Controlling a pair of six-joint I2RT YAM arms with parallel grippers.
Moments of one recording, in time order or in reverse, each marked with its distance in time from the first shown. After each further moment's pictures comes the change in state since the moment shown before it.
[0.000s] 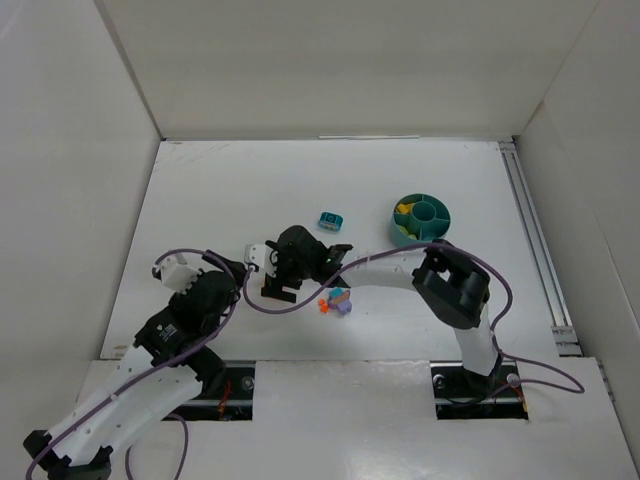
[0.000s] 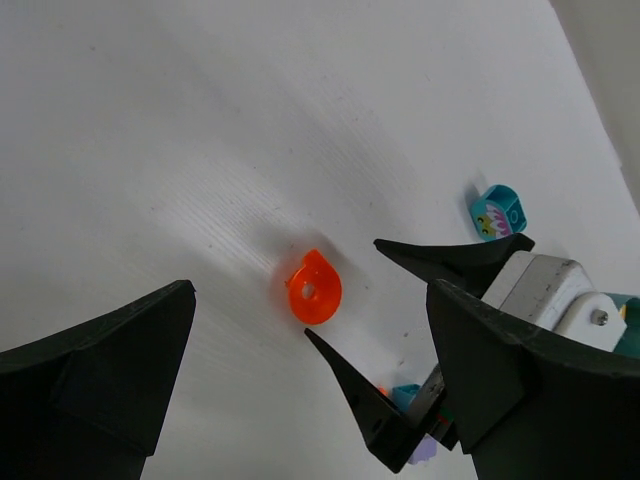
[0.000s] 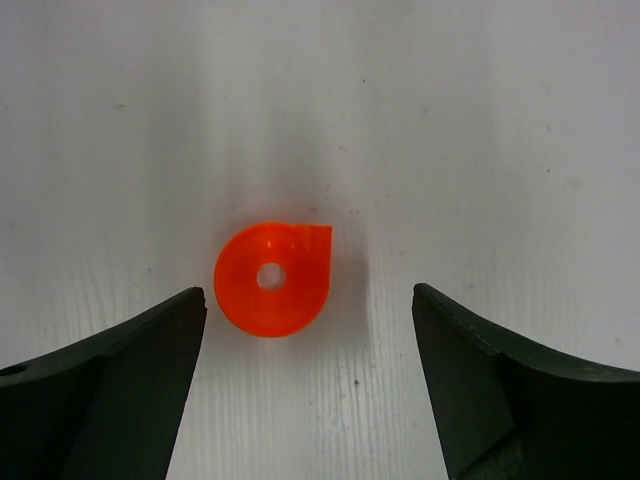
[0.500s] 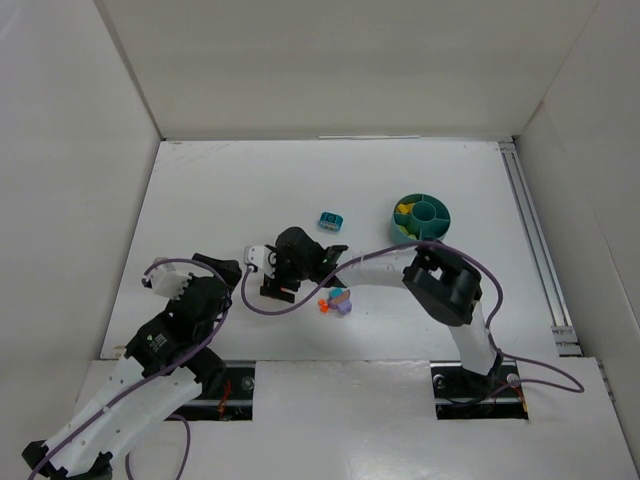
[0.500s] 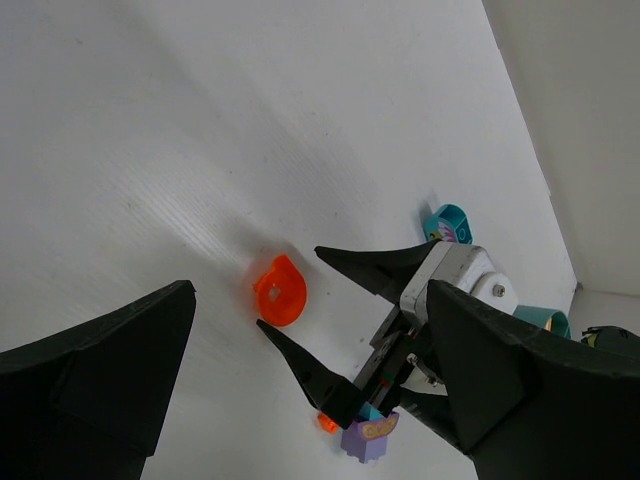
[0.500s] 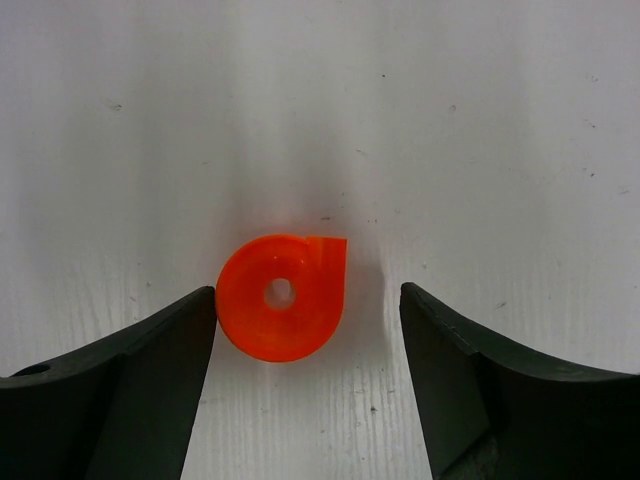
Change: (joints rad) left arm 0.000 -0.100 0.001 -0.031 -0.016 -0.097; right arm -0.008 0.064 0.031 0.023 -0.042 0.026
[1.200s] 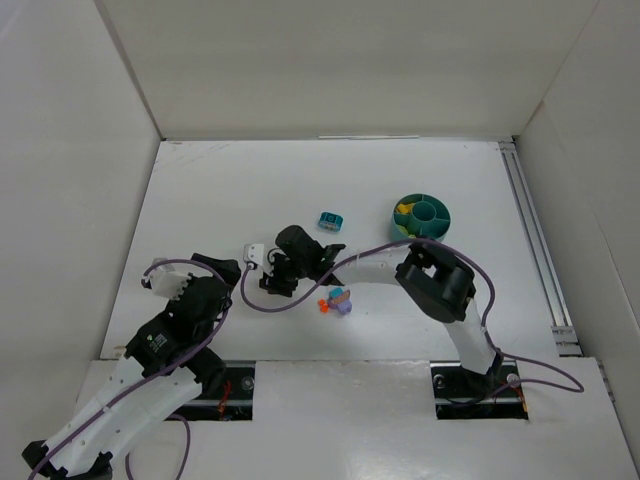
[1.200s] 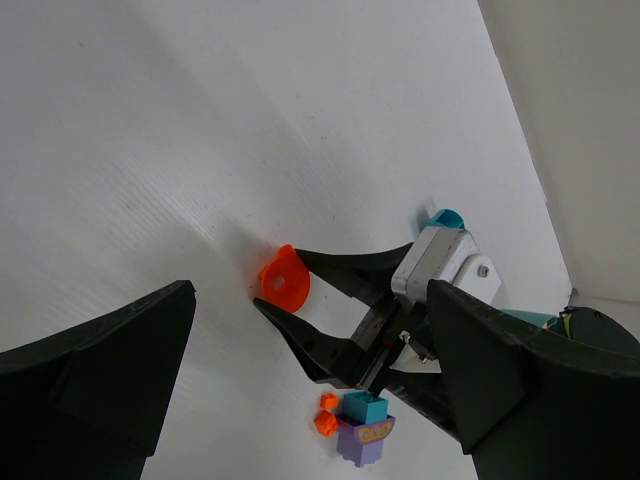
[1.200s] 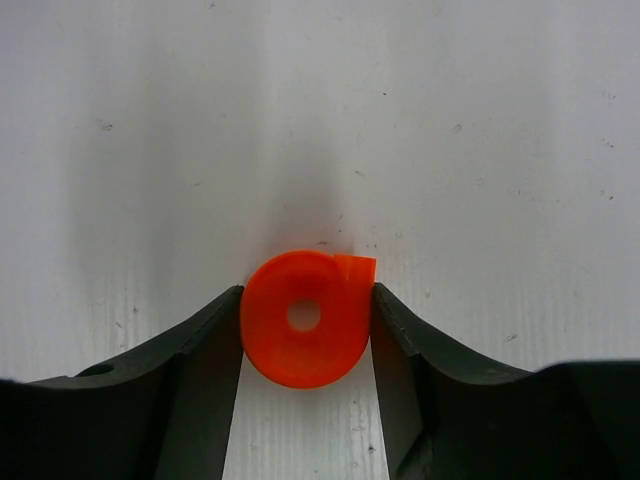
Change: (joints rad) left arm 0.000 0.000 0.000 0.000 -0.010 -0.015; right arm -0.017 0.051 0.022 0.043 -0.070 0.018
